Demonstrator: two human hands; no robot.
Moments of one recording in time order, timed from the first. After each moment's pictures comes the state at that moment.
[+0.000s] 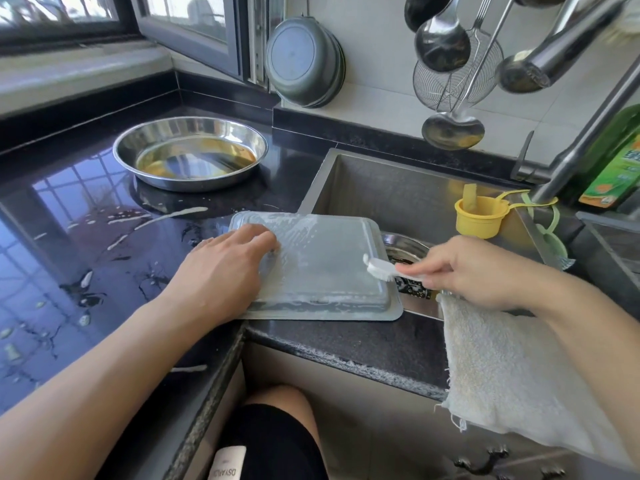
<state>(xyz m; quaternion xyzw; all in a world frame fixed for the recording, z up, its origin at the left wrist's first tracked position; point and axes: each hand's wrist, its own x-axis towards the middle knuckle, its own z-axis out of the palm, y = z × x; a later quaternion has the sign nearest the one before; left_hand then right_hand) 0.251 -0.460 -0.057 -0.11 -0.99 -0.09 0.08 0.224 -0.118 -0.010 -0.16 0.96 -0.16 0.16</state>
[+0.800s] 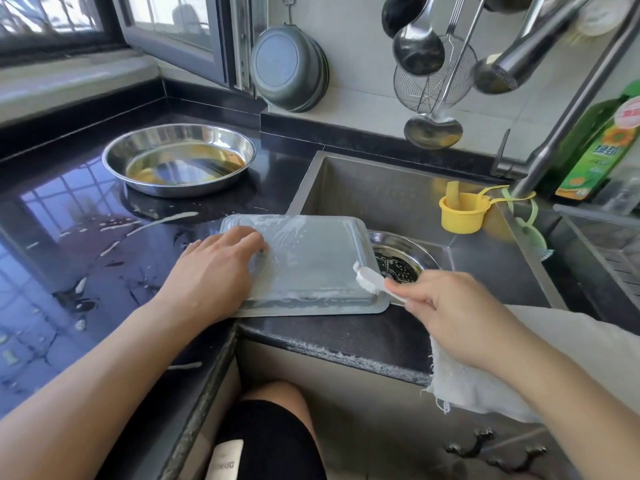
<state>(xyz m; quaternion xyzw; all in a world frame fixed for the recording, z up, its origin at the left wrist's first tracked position) 0.245 -0.466 -0.069 -0.12 -0.98 -0.10 0.11 0.303 -0.146 -0.028 -0.10 0.98 -0.18 0.01</state>
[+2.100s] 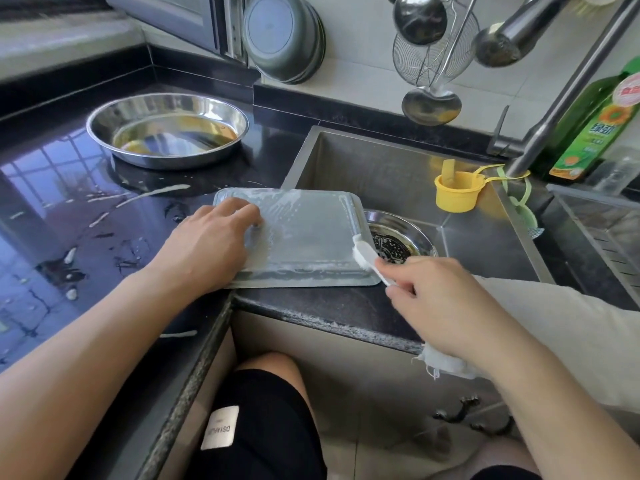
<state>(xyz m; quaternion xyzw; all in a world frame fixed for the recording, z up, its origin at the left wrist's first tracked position) 0.253 -0.461 -0.053 -0.12 -0.98 -0.13 0.04 0.332 -0.176 -0.017 -0.10 0.99 -0.14 -0.01</state>
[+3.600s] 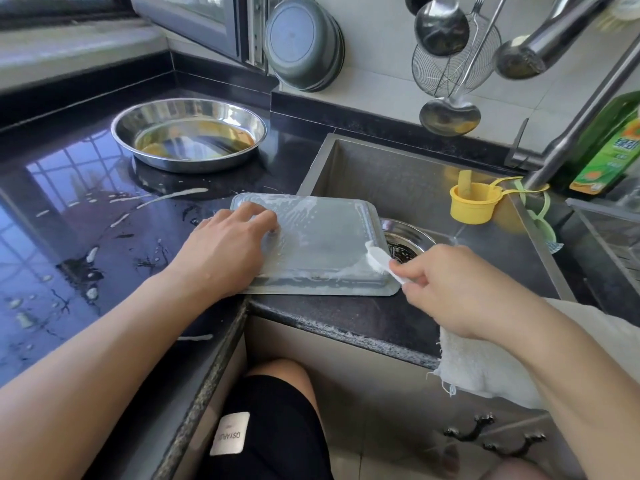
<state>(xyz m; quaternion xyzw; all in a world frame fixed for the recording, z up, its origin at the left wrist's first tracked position) 0.250 -0.462 -0.062 -0.11 -0.98 -0.13 0.09 0.303 -0.176 0.004 -0.08 0.99 -0.11 0.09</state>
